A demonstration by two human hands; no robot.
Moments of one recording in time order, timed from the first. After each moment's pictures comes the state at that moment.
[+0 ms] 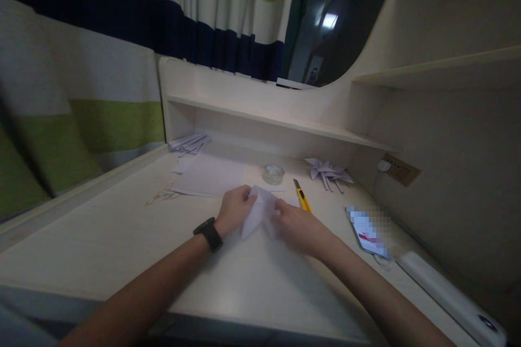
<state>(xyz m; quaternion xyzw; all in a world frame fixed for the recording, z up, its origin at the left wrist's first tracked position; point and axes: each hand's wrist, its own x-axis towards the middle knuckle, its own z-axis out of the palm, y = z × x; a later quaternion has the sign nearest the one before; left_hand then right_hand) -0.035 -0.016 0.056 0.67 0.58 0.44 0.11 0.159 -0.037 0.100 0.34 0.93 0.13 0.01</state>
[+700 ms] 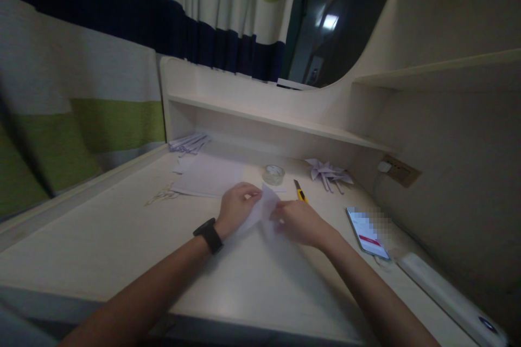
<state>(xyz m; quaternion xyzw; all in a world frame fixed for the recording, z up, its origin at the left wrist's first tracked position) -0.031 -0.022 0.065 0.66 0.53 0.52 0.10 0.160 -0.022 0.108 0.32 0.94 0.03 -0.06</state>
